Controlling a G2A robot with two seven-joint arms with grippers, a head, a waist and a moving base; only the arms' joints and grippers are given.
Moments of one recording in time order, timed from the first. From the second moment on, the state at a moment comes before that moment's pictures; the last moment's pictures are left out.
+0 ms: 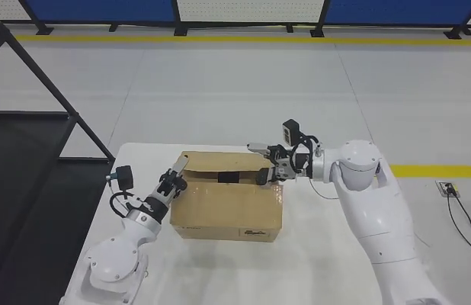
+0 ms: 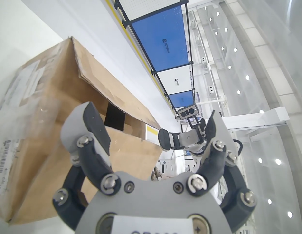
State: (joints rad) left arm 1.14 -1.23 -1.39 -1.89 0.02 0.29 -0.23; right arm -0.46 -1.41 1.30 -1.10 0.10 0.37 1.22
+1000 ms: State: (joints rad) left arm 1.08 -1.25 -1.36 -1.84 -0.01 0.33 -0.19; right arm -0.52 -1.38 1.30 -1.12 0.24 0.31 1.02
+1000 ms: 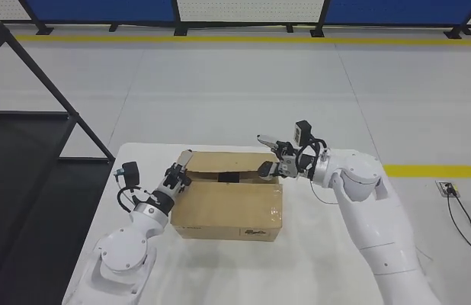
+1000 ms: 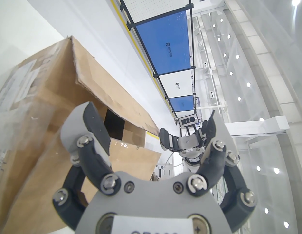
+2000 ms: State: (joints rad) left arm 1.35 -1.24 -1.67 -1.96 -0.10 0.20 -0.15; right arm -0.59 -1.35 1.25 -1.13 0.22 0.12 0.96
